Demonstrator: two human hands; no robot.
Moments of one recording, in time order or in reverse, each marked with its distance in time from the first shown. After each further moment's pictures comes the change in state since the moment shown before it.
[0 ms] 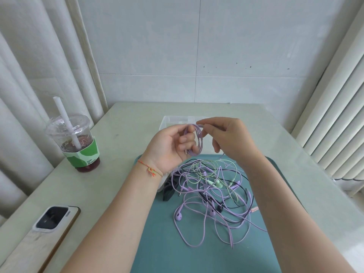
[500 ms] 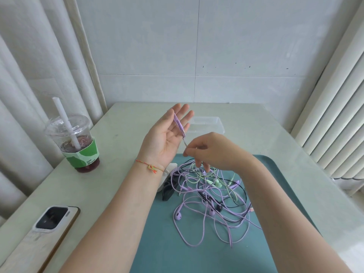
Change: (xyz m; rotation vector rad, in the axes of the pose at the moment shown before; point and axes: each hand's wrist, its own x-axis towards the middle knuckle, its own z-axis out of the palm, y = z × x) left_hand 0.002 0.007 0.002 -0.003 0.155 0.410; right_hand -0.010 -0.007 0.015 -0.320 -0.443 0.066
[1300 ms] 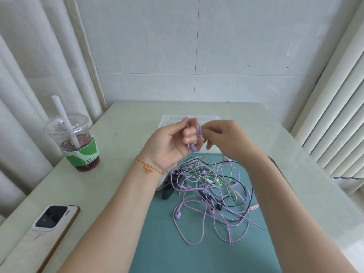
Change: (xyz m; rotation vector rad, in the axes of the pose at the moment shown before) left_hand -0.007 0.001 0.002 -0.083 -0.267 -0.413; right_hand 0.006 0.017 -0.015 0.177 0.330 -0.035
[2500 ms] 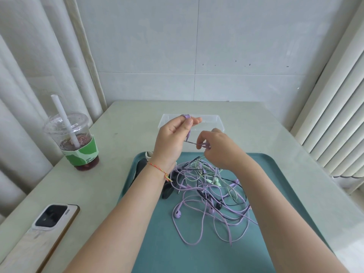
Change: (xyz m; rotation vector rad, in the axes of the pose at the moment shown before) left_hand 0.012 -0.022 -0.010 0.824 0.380 0.567; right_hand 0.002 0.017 0.022 -0.439 -0.129 0.015
